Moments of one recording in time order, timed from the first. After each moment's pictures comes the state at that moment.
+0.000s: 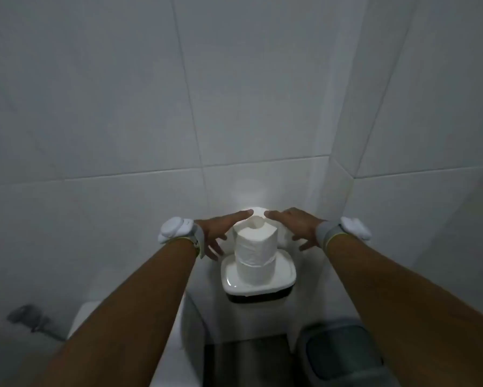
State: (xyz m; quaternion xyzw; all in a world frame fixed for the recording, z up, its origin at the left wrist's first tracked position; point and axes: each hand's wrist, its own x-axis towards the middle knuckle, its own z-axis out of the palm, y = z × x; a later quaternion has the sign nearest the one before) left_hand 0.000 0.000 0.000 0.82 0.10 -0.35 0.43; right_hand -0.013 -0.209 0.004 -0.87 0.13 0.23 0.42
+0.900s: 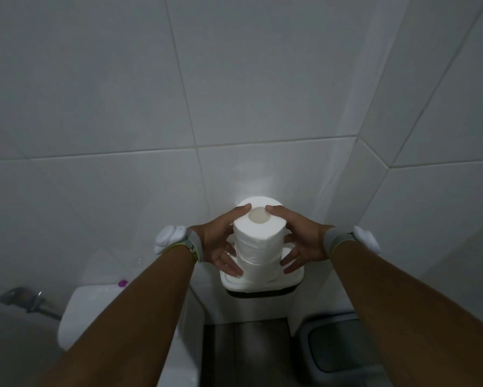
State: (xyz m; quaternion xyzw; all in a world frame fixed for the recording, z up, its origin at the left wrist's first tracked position) left_hand 0.025 -0.001 -0.062 0.66 0.15 -0.47 0.57; right_hand 0.020 -0.208 -0.062 -0.67 0.16 0.42 0.59
